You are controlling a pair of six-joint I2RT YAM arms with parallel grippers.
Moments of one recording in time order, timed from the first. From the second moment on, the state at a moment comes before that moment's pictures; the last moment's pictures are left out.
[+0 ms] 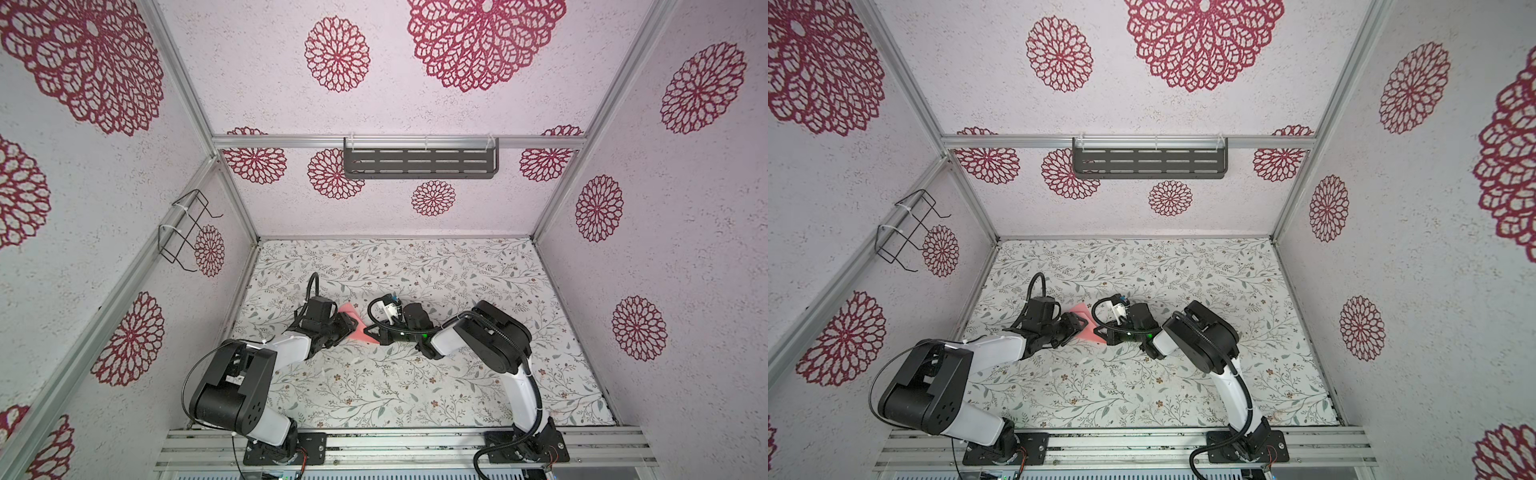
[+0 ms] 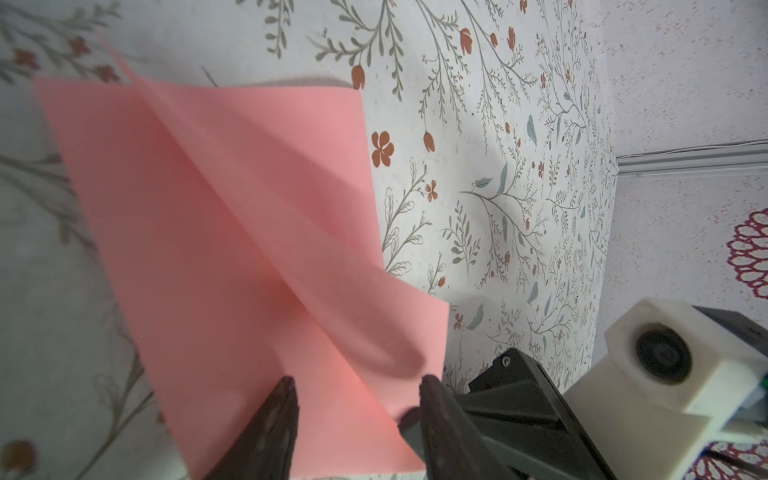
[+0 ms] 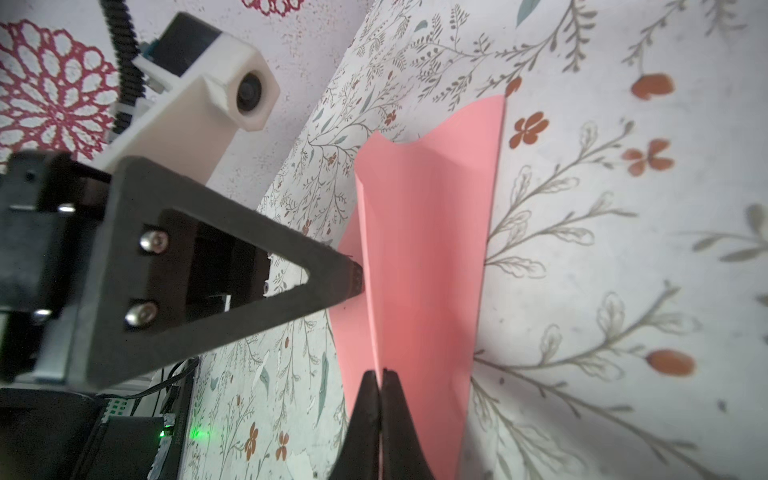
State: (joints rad) left arm -0.28 1.53 0.58 0.11 0.28 -0.87; right arm 0.79 2.17 0.97 0.83 -0.55 0.66
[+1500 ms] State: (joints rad) left arm -0.28 1.68 0.77 -0.10 0.24 -0.94; right arm 0.78 2.09 1.07 0.41 -0.52 0.33
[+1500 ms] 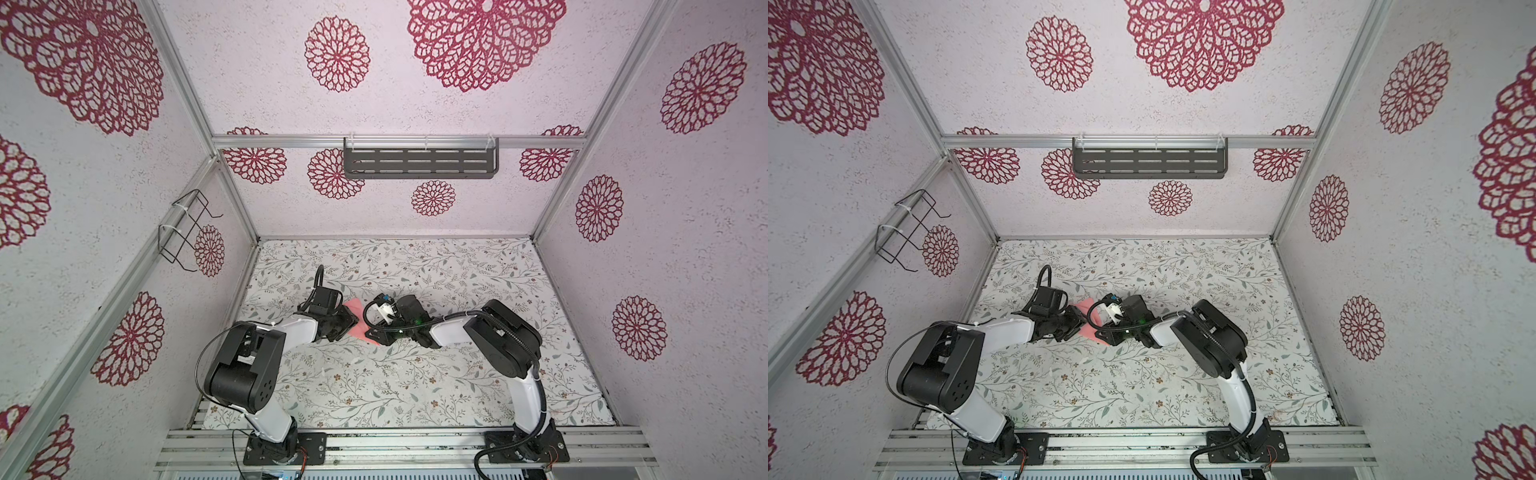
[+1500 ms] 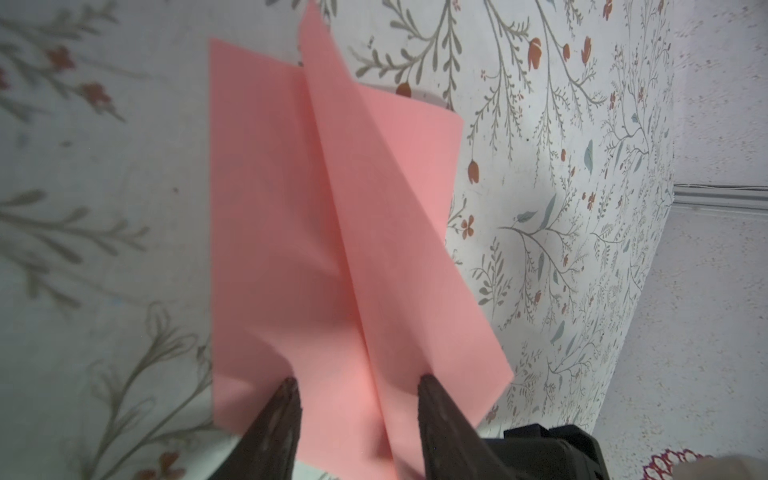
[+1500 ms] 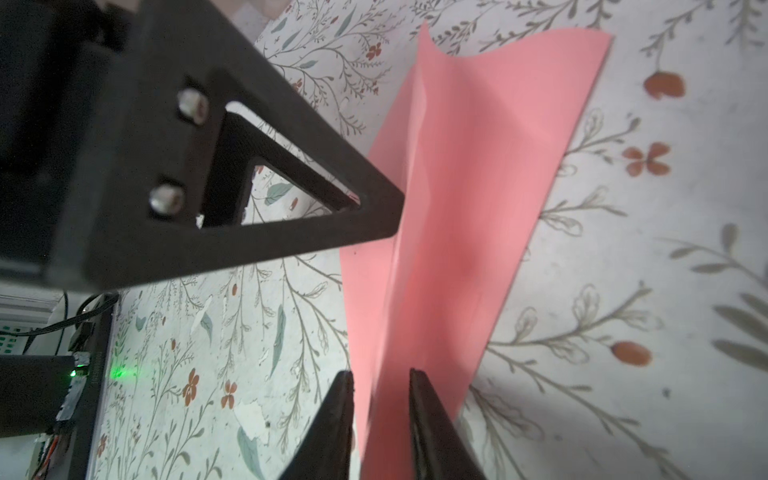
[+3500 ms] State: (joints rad) left arm -0.28 1.73 0.86 -0.23 0.23 -0.94; right arm 0.75 2.13 1.16 0.34 -0.63 0.47
